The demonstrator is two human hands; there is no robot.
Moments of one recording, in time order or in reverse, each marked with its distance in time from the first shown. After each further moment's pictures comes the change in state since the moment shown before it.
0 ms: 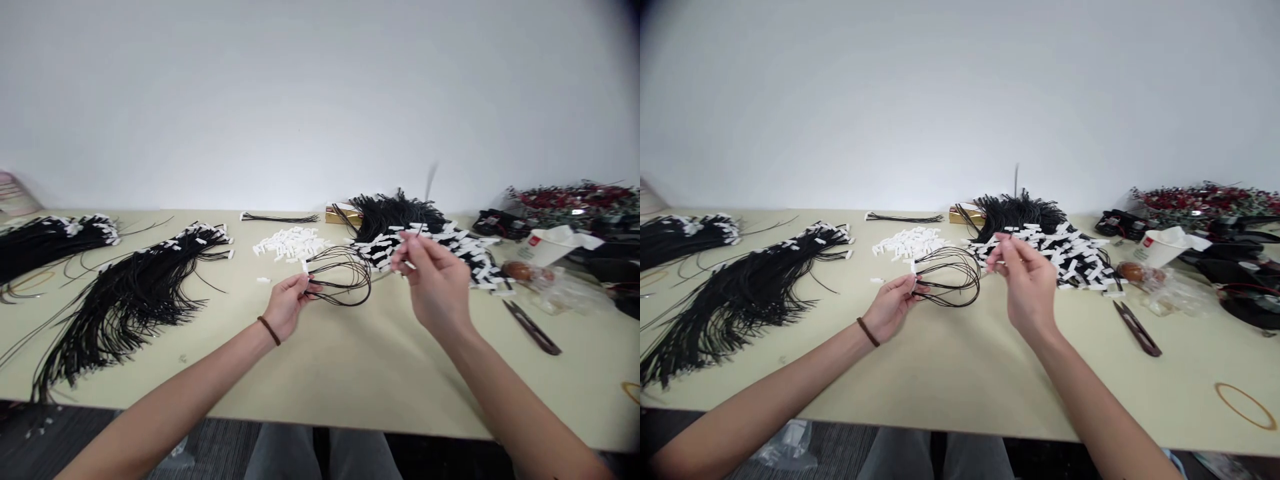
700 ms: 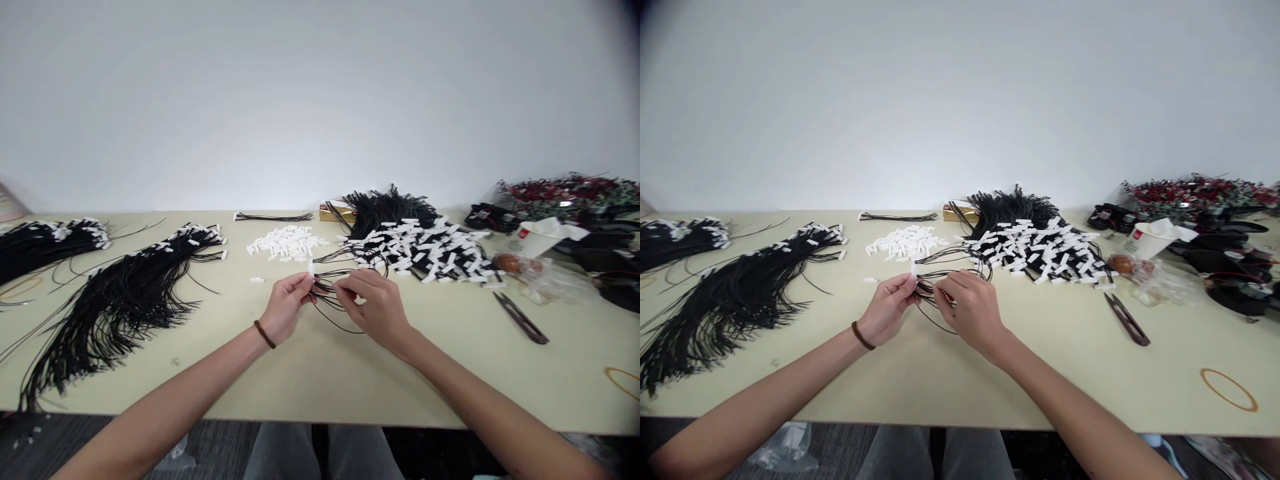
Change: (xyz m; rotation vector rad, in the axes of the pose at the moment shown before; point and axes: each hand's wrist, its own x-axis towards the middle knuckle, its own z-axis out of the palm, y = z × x) left_hand -0.011 -0.001 0.008 0.124 -0.265 0.189; right_hand -0.032 0.015 0.021 -0.793 -0.422 -0.637
